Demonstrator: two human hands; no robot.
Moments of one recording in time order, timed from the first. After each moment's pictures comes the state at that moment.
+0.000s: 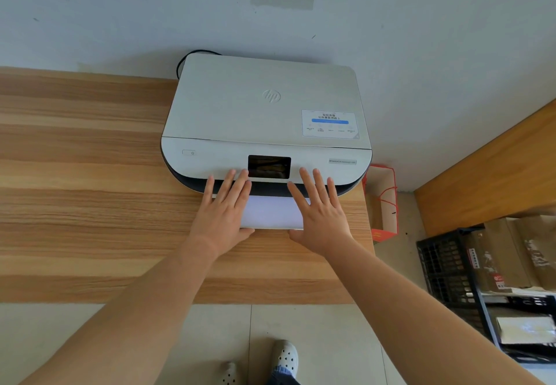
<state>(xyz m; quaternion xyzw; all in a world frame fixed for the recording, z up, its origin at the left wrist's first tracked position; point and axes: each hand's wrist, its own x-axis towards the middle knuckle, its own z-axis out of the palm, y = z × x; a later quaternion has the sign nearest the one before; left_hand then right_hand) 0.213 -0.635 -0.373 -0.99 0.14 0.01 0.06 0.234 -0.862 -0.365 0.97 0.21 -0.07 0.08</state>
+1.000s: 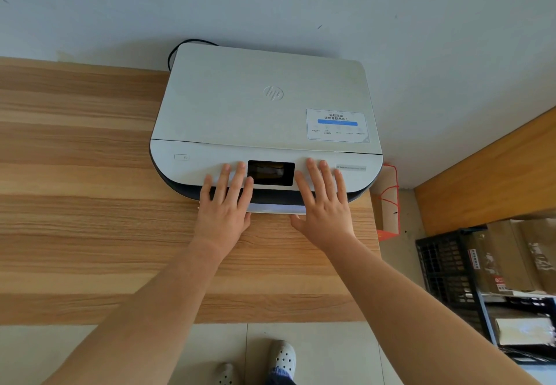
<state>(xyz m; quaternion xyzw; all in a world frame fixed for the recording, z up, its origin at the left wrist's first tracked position) 0.242 -0.639 -0.397 -0.99 0.11 -0.06 0.05 0.267 -0.860 -0.388 0.98 0.19 0.05 0.05</state>
